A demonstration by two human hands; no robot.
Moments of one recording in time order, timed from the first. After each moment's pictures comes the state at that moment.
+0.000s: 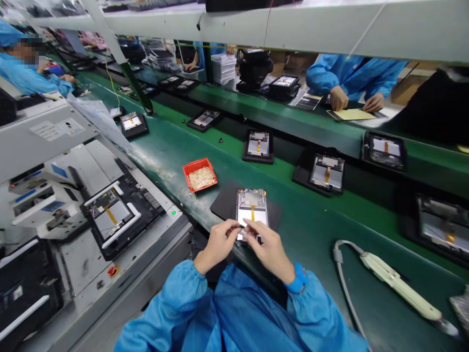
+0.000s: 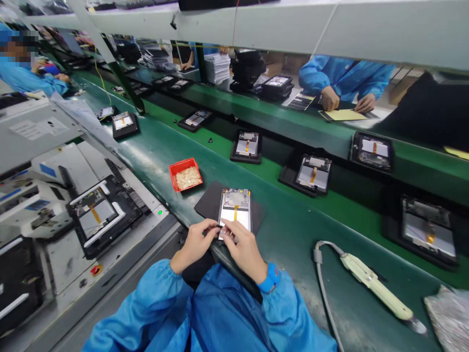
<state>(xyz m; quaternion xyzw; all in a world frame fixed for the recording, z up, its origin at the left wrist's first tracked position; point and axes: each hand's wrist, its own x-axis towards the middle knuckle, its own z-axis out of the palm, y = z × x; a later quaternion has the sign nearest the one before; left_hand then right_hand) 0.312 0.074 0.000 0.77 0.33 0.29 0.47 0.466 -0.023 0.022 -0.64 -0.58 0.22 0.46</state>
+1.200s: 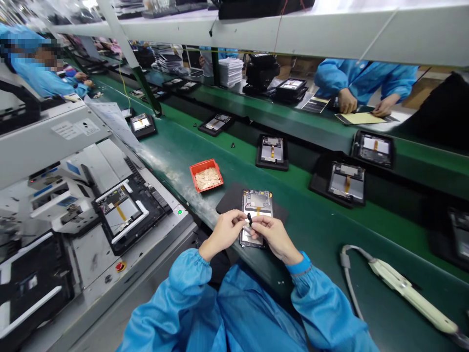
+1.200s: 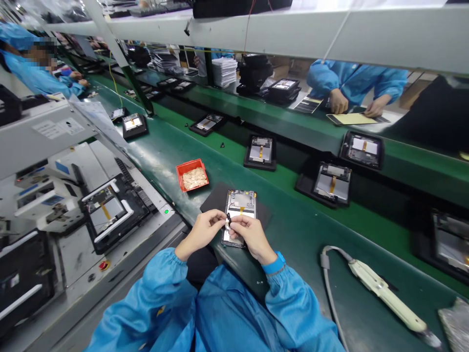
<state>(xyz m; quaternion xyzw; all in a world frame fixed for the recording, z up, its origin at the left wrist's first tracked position) 0.325 0.101 0.015 0.77 0.33 0.25 0.49 0.479 0.009 0.010 -0.55 -0.24 0.57 0.56</state>
